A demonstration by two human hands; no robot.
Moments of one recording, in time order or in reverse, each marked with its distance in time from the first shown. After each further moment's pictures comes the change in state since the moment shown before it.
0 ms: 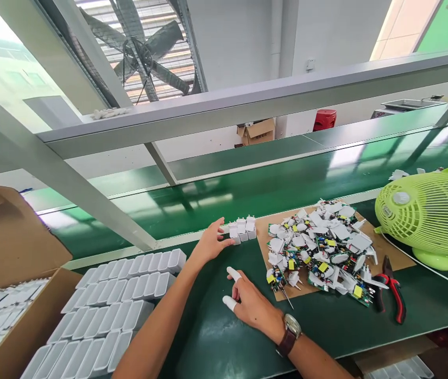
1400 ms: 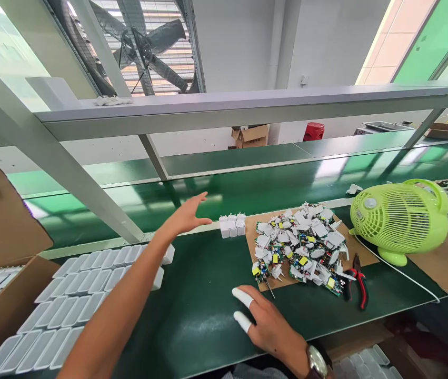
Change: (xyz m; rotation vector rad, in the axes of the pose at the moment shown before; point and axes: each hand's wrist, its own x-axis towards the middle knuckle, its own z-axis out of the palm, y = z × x) left_hand 0.026 0.017 -0.077 0.214 -0.160 0.099; right_hand -0.082 -0.003 -0.052 -0.376 0.075 -0.323
